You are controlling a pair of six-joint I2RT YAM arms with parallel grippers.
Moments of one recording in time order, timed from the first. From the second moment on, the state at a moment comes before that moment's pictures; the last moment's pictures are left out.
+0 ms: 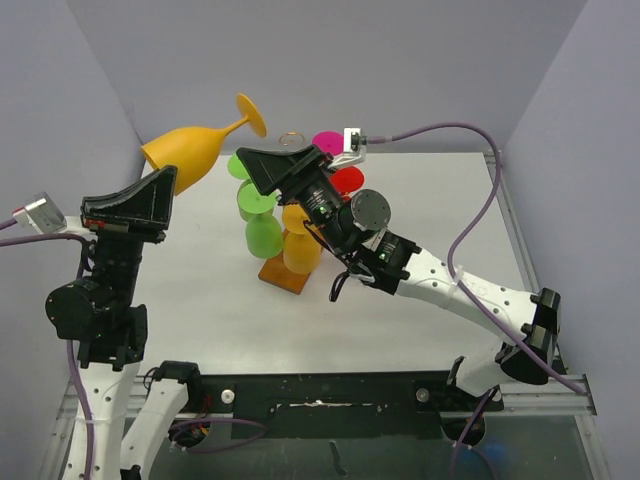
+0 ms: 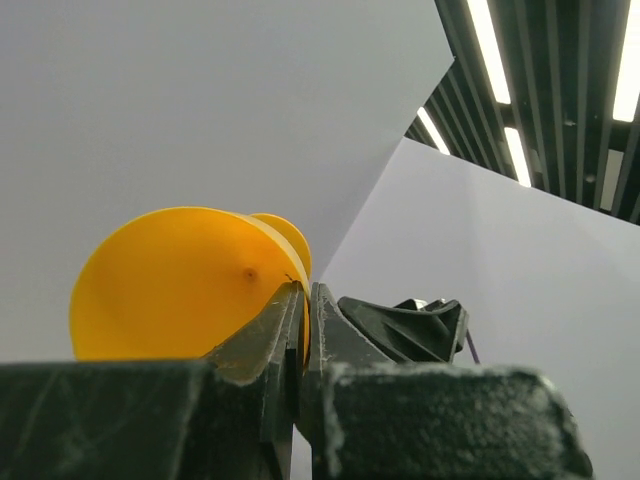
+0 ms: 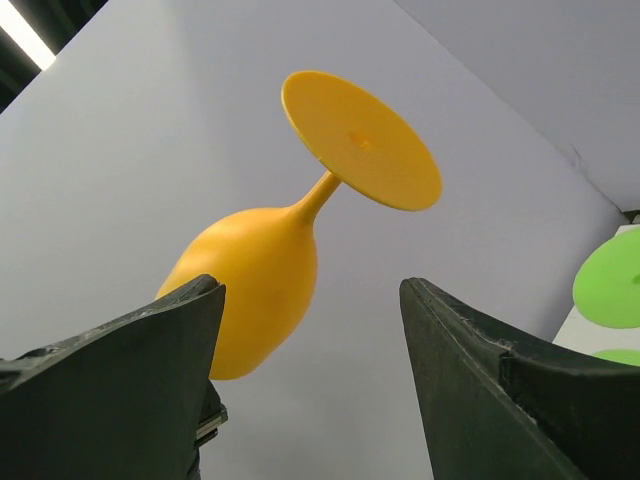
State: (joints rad) left arm -0.10 0.62 0.96 0.40 0.20 -0.94; right arm 1.08 1.47 1.47 0.44 0.35 0.81
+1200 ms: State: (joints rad) left arm -0.11 0.62 0.82 0.59 0.36 -1.10; right arm 1.03 1.58 1.52 0.54 0.33 1.09
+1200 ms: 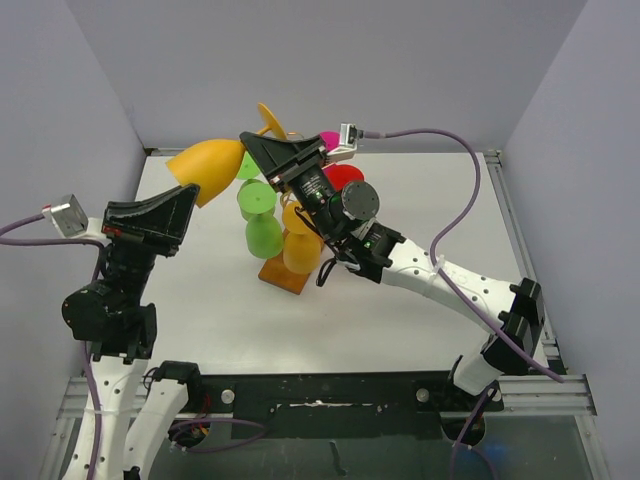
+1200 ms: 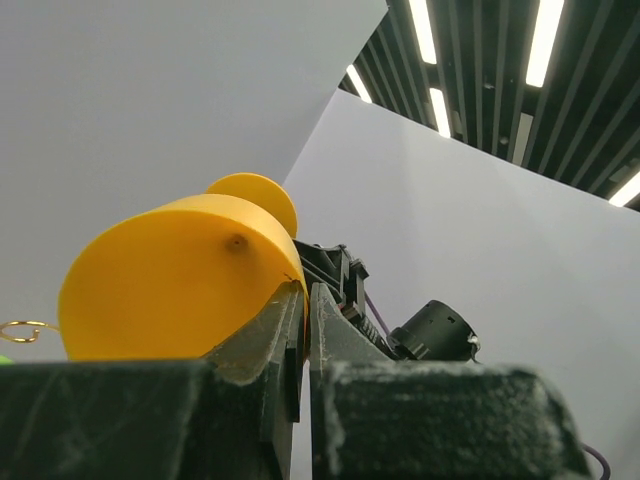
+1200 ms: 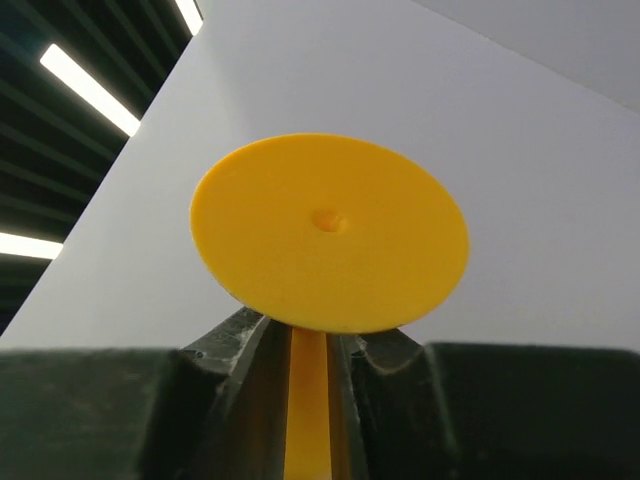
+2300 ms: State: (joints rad) left arm -0.12 0.71 1.18 0.21 0.59 -1.07; right arm 1.02 1.26 1.43 0.52 0.04 -0.05
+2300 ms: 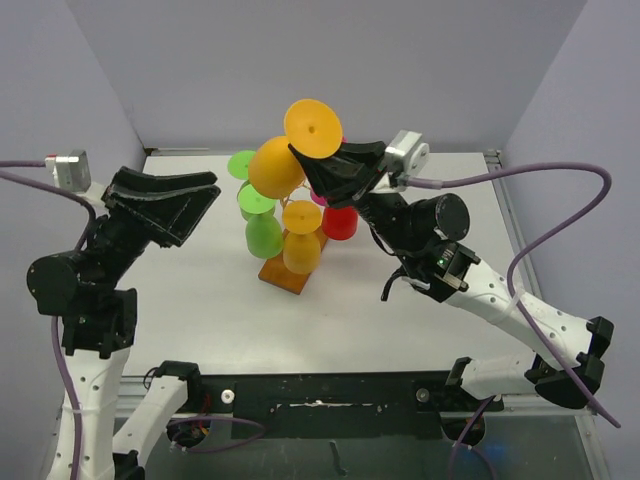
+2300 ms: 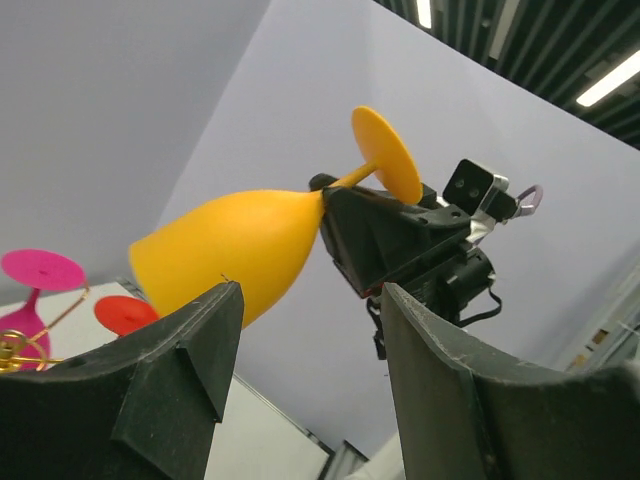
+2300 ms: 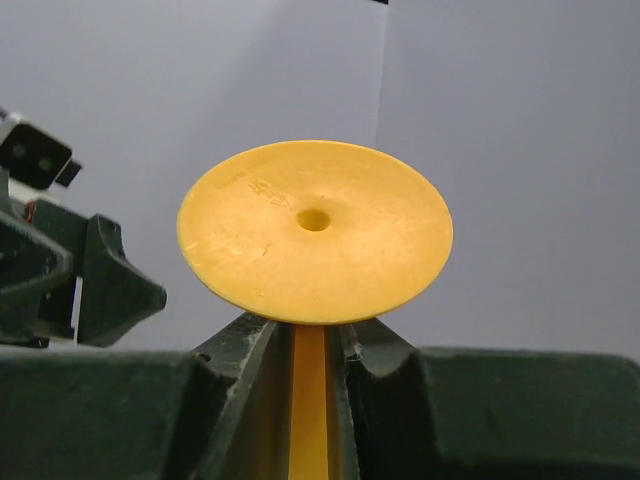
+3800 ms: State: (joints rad) left arm -0.13 0.88 1.13 0.31 0.76 -1.38; right arm 1.06 1.40 1.41 0.37 -0.13 -0.45
